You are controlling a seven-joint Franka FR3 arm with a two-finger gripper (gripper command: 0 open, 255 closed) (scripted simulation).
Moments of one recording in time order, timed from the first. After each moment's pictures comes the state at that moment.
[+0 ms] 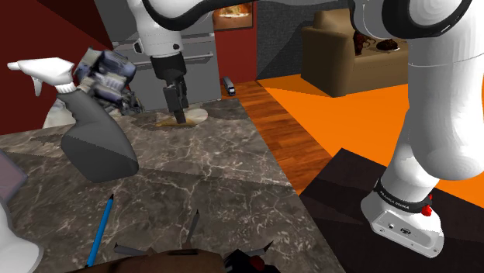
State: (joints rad) arm 0.34 0.37 0.36 -1.36 -0.10 1.65 -0.24
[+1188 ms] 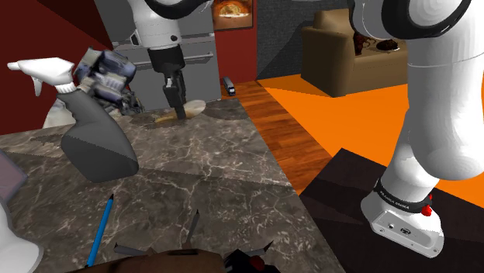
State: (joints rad) arm 0.35 0.37 0.36 -1.30 -0.10 1.61 -0.24
